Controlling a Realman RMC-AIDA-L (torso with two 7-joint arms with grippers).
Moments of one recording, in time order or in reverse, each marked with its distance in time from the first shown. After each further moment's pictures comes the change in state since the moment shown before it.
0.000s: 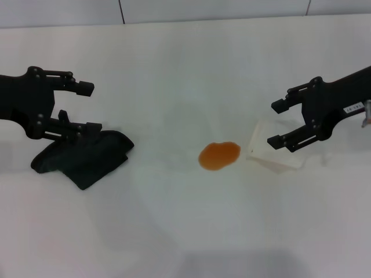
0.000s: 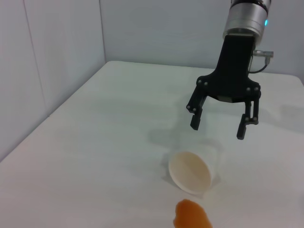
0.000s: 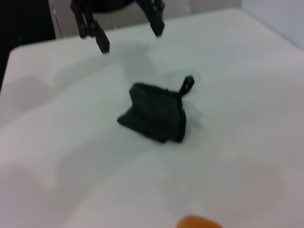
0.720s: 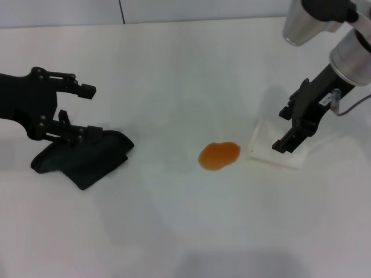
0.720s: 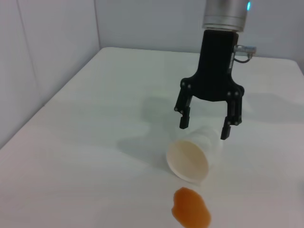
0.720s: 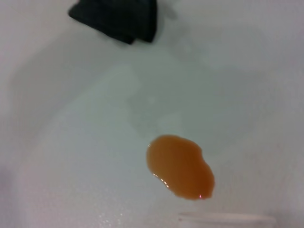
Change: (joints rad) left arm -0.018 -0.001 0.023 0.026 0.035 0.005 -0.013; right arm 0.250 0.006 -0.219 0.049 -0.343 -0.019 0.394
